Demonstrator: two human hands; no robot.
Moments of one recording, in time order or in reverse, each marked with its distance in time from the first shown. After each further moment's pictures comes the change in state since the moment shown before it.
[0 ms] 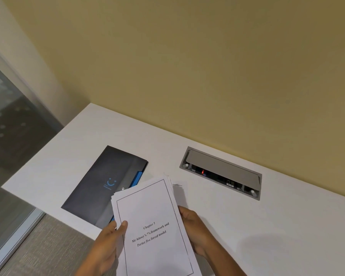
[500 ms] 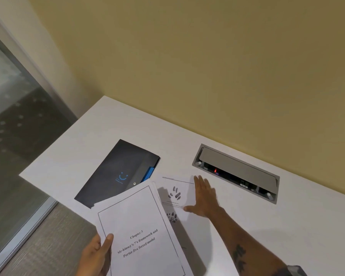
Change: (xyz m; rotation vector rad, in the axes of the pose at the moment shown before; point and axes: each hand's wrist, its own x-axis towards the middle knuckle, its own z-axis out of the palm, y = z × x) left_hand -0.004 -0.042 -0.074 -0.099 0.299 0.093; right_hand 0.076 -0.042 -0.033 -1.413 0.263 -0.056
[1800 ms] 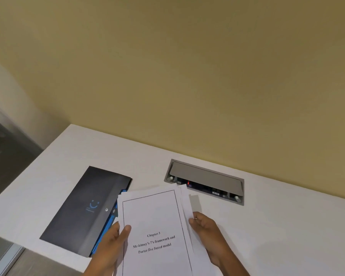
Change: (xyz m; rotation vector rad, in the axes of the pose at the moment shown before) left_hand -0.029 0.058 0.142 0.300 -0.361 0.075; right_hand -0.113 0.062 -0.001 1.321 0.104 0.175
